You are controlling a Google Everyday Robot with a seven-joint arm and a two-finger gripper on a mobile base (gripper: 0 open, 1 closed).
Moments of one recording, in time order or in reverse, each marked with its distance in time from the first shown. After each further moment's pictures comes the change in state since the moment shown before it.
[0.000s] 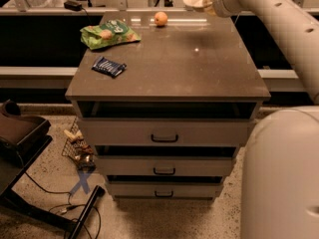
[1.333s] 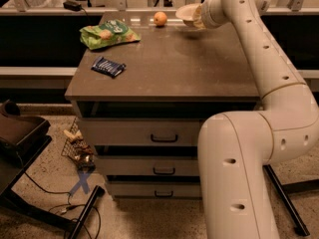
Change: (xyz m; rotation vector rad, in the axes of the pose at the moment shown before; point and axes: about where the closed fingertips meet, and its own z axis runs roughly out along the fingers) arm -0.002 0.039 0.091 -0.085 -0.064 0.154
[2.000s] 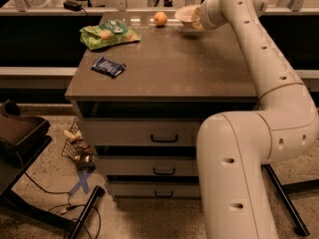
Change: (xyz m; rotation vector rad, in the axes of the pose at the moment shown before) arm -0.003 0.004 0.006 -0.006 -0.005 -0.002
